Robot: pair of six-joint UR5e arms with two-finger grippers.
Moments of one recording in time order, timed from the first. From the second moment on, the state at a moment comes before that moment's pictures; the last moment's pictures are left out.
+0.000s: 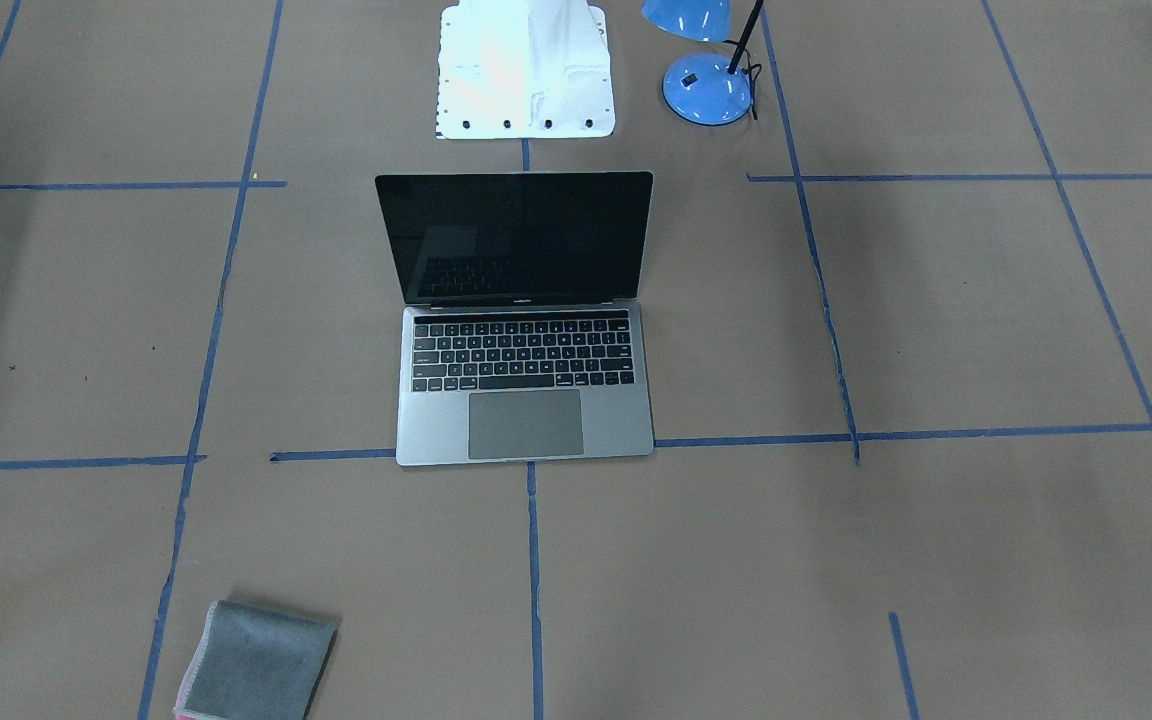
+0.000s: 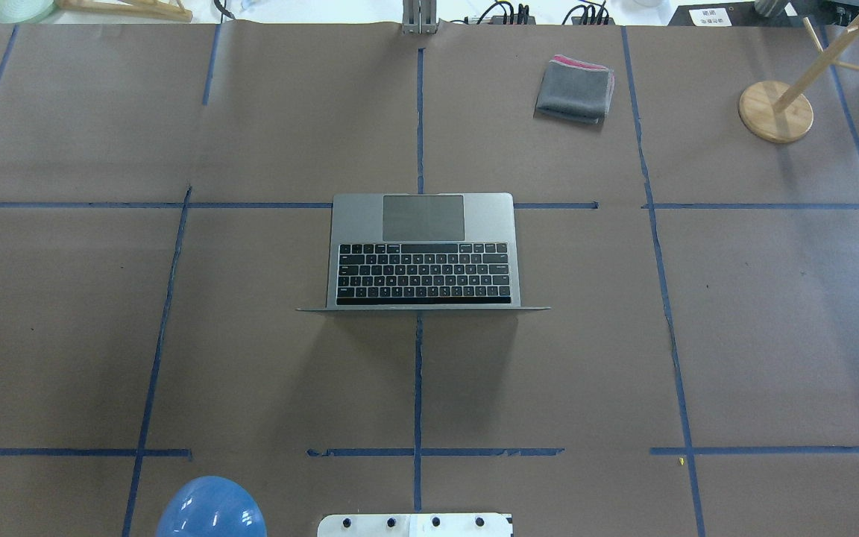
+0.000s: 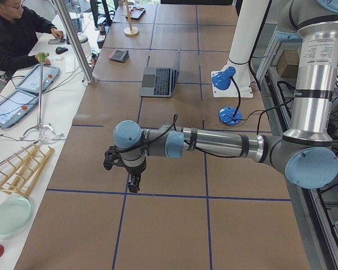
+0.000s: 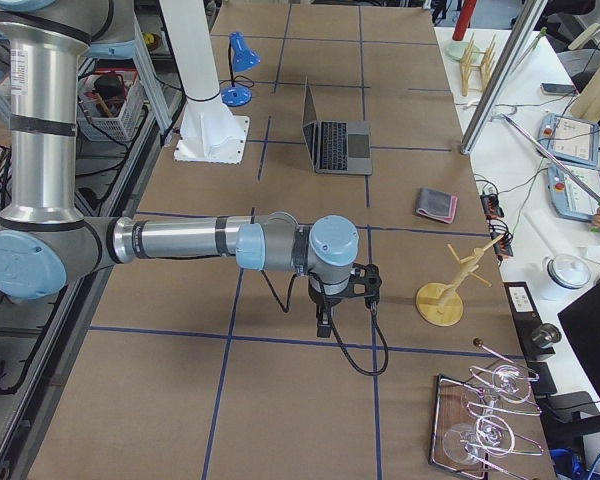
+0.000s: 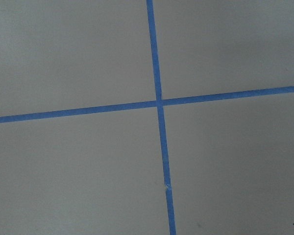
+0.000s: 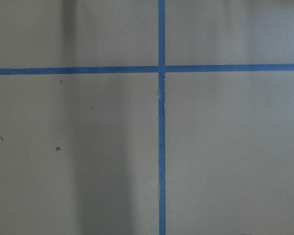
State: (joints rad) left arm -1.56 -1.60 -1.65 -1.51 -2.35 0.07; right arm 1.58 -1.67 1.77 -1.67 2.37 0.00
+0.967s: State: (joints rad) left arm -1.27 -1.69 -2.05 -1.48 -2.41 -0.57; right arm 1.57 -1.64 1.80 -1.66 2.40 0.00
